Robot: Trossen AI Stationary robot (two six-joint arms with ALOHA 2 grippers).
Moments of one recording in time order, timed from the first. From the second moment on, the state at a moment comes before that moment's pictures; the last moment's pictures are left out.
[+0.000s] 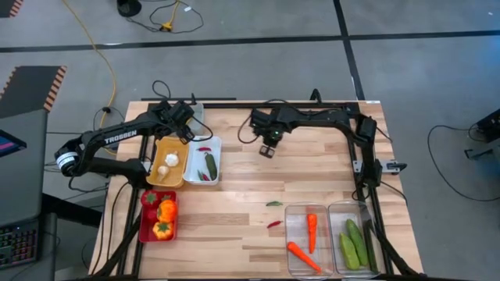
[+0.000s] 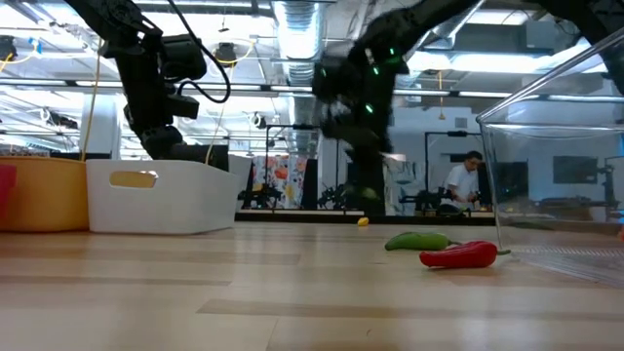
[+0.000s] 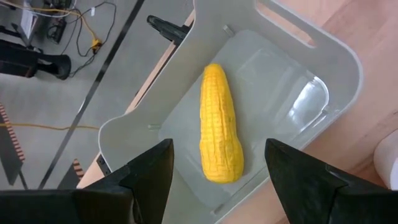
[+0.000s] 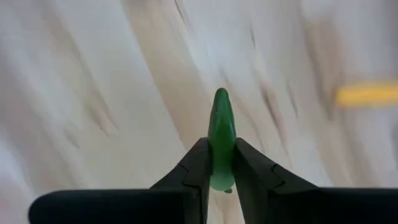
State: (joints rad) left arm 0.70 1.18 0.76 -0.67 -0.50 0.13; right arm -0.33 2.00 1.56 -0.92 0.10 0.04
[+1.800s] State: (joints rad) left arm 0.70 1.18 0.76 -0.63 -0.50 0.13; right arm -0.09 2.16 1.66 -0.02 0.02 -0.05
